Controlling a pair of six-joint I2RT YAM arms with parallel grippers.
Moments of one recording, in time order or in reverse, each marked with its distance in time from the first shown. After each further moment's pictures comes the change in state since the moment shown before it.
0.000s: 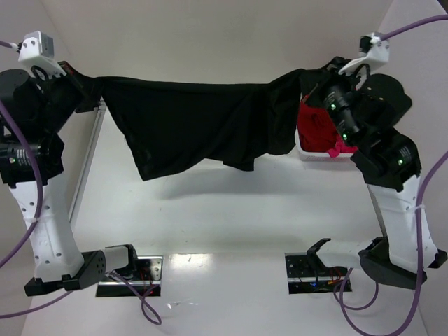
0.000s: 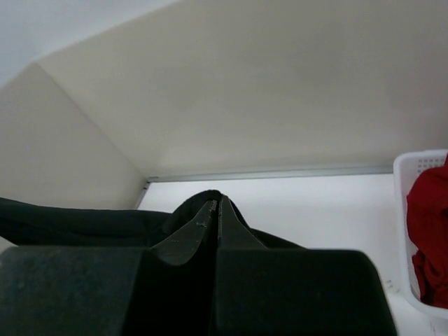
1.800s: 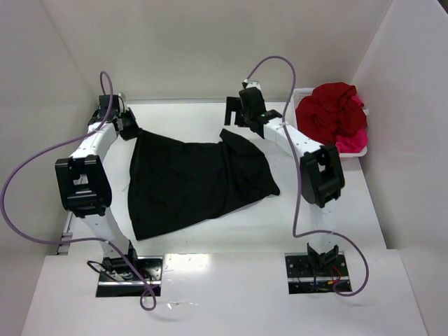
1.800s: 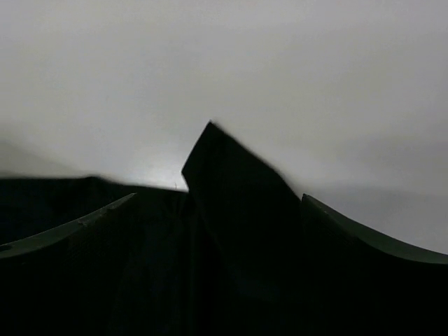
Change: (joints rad) left arm 0.001 0.597 -0.555 0.408 -0.114 -0.051; right arm -0.104 0.829 -0.234 0.415 -0.166 0.029
